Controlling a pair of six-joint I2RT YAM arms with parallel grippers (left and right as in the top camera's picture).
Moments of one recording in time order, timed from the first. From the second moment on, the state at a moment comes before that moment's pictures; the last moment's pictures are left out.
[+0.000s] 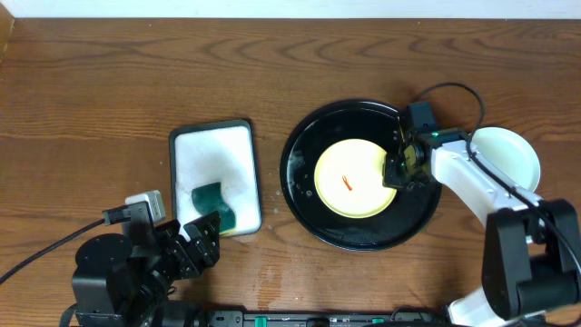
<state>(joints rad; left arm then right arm) -0.07 0.47 0.95 -1.12 0.26 -0.47 0.22 1.73 1.02 -0.76 -0.06 0.39</state>
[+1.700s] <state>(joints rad) -0.07 1.61 0.84 -0.79 0.13 -0.58 0.23 1.71 1.02 -0.73 -0.03 0.24</state>
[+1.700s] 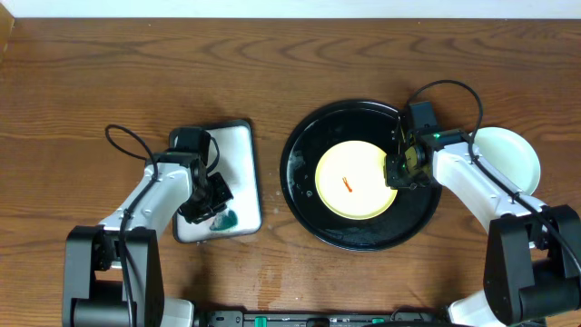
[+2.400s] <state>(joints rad) -0.33 1.31 0.99 -0.89 0.12 -0.46 0.23 1.74 1.01 -0.61 -0.03 0.17</state>
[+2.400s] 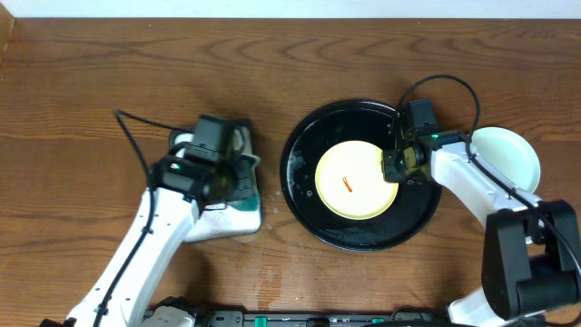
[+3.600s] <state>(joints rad) -0.70 1.92 1.03 -0.11 0.34 -0.87 0.22 1.79 1.03 -0.67 -0.10 0.30</state>
